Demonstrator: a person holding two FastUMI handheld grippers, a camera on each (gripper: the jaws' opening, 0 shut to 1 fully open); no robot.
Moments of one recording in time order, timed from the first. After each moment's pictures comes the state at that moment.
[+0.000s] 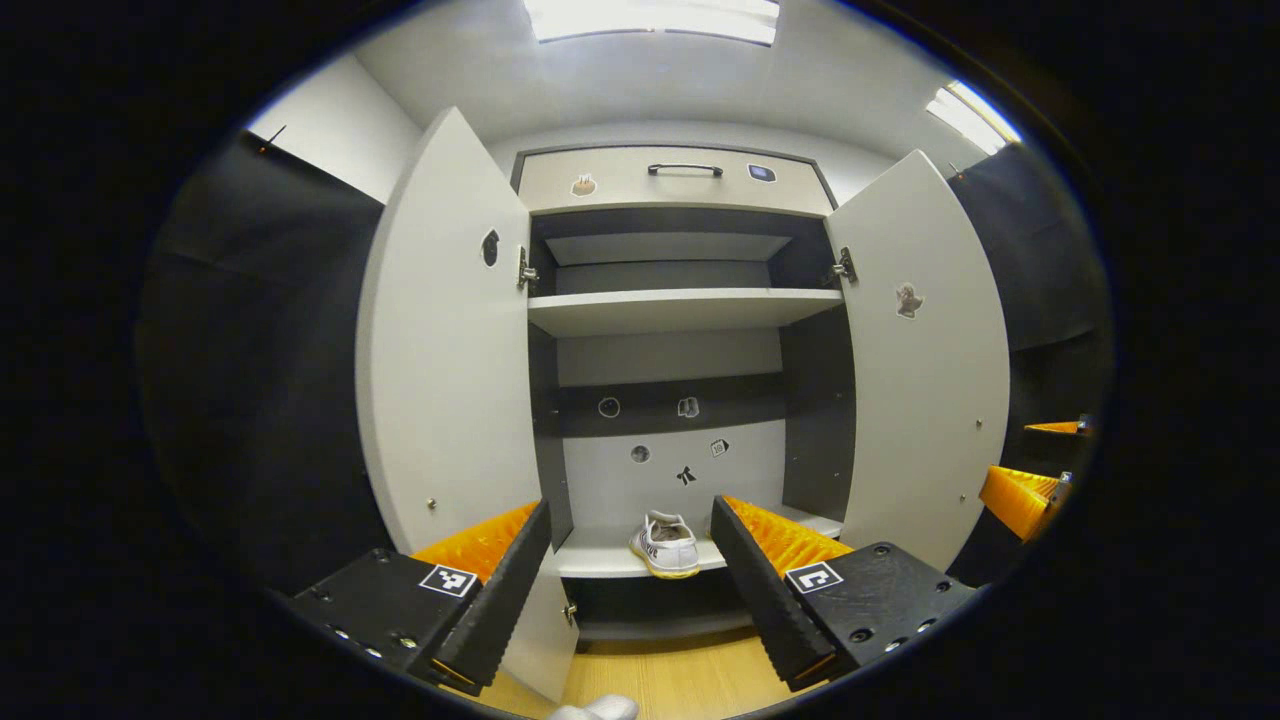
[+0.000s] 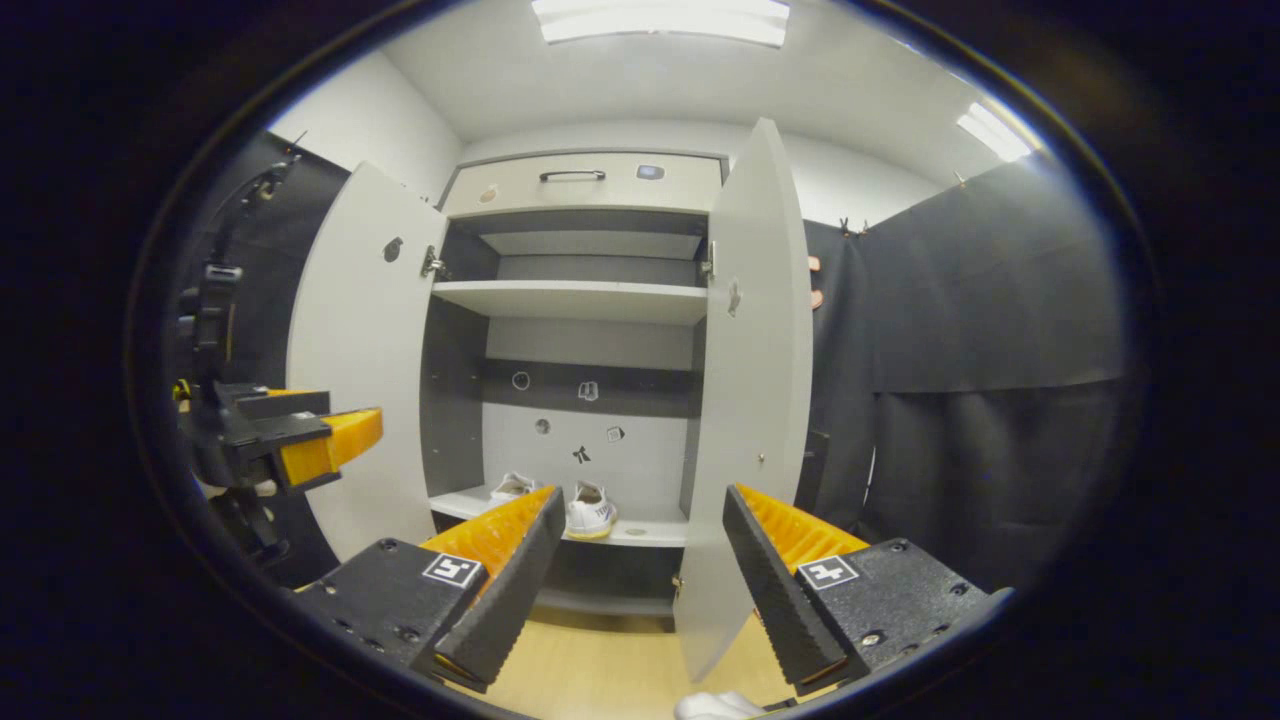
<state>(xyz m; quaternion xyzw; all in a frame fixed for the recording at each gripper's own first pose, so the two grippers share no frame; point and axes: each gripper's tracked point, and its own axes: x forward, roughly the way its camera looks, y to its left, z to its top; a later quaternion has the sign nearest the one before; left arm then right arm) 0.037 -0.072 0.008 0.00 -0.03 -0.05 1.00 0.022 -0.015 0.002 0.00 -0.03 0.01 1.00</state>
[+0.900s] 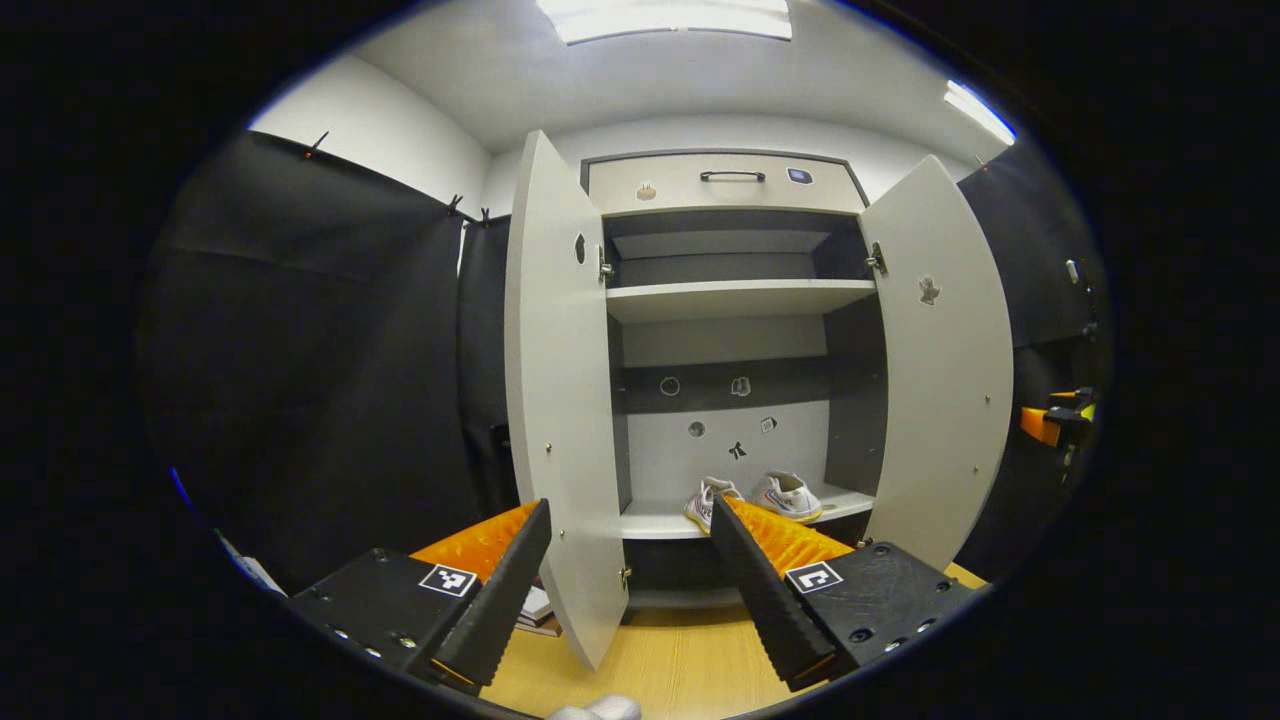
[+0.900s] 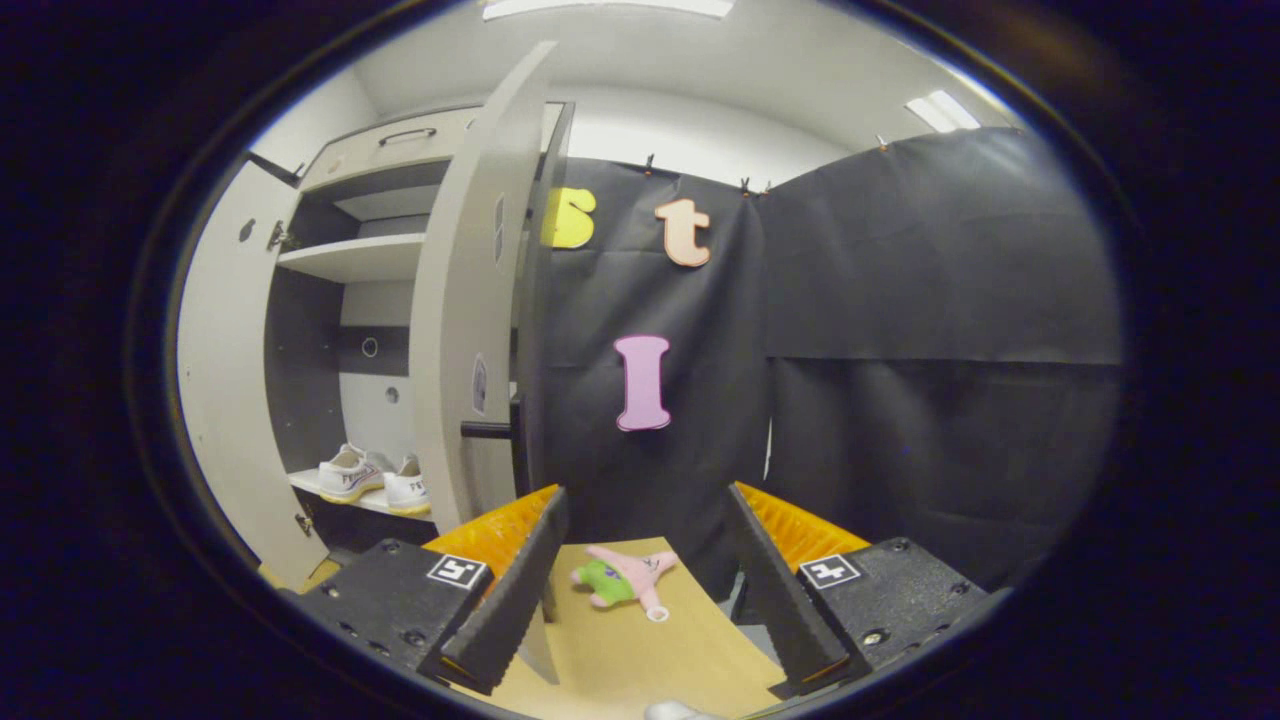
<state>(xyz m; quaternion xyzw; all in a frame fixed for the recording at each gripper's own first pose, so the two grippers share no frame) -0.021 -0.039 -0.006 0.01 -0.02 0.03 1.00 0.088 -0.209 -0.023 0.01 0.02 -0.11 0.99</state>
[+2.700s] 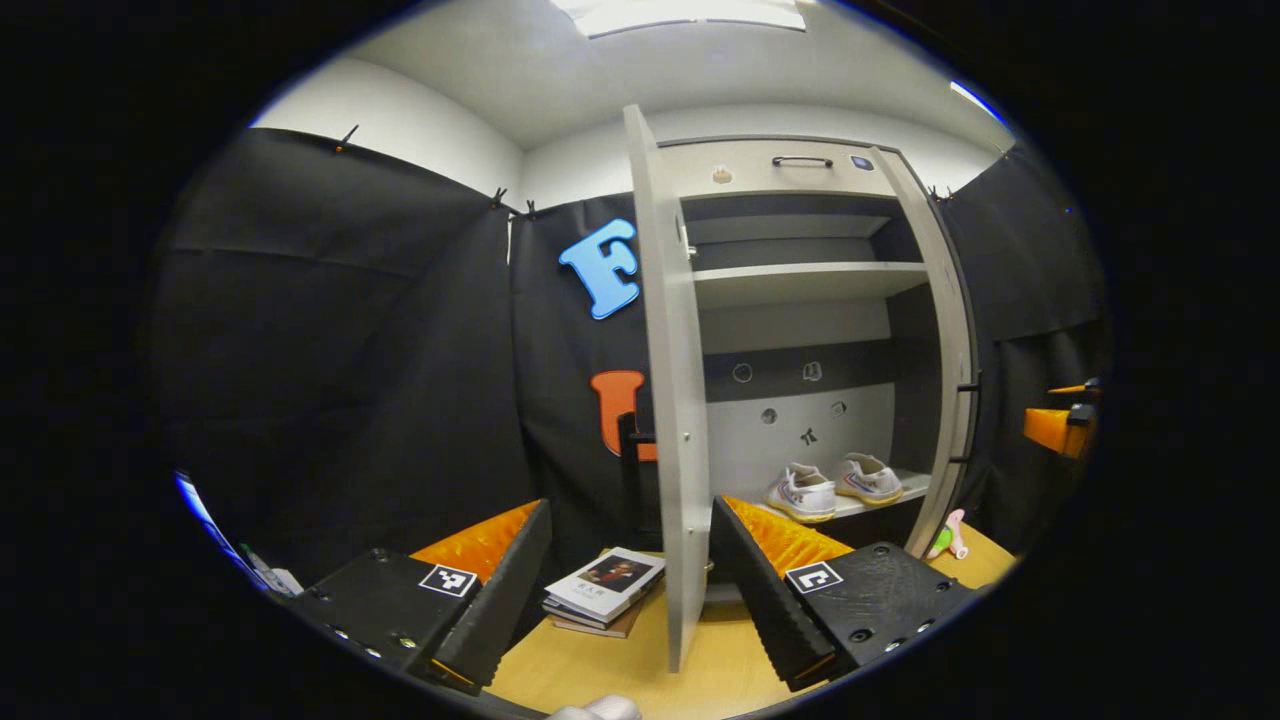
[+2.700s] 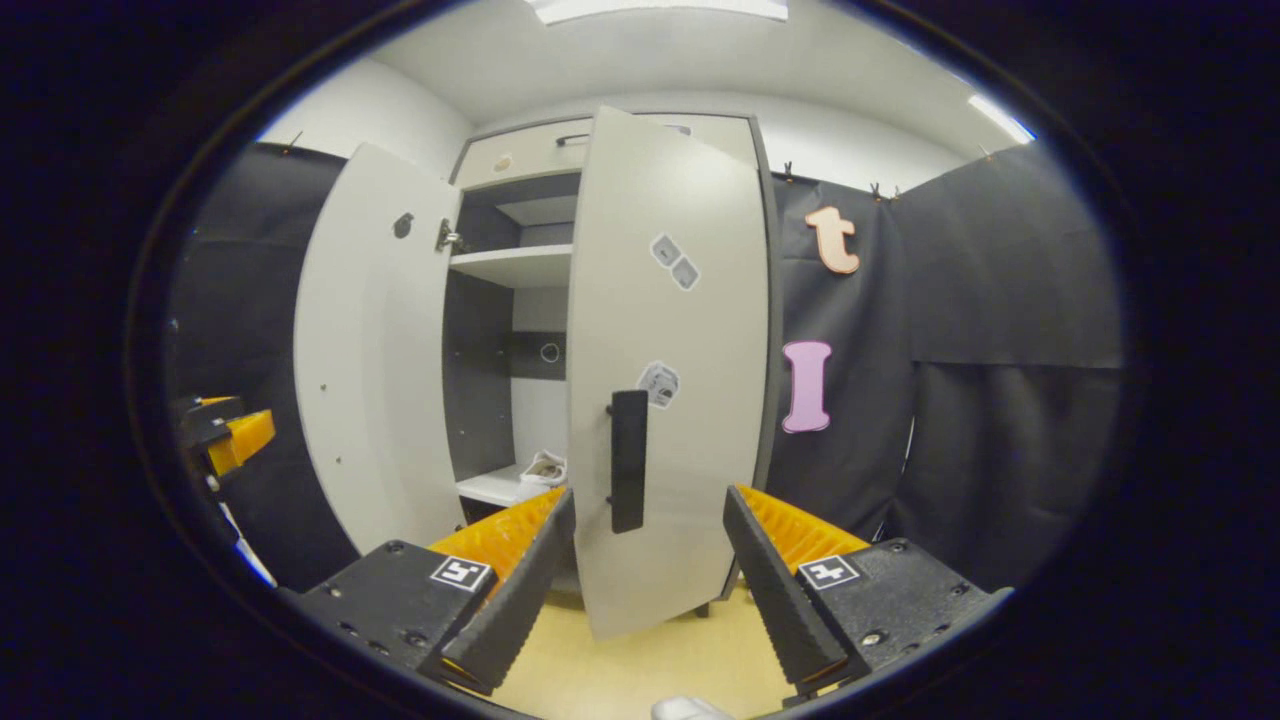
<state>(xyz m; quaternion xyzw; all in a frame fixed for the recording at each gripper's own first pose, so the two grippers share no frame) 0.000 0.089 -0.027 0.02 0.00 0.09 1.00 0.045 0.021 -0.018 0.00 0.03 0.06 1.00</state>
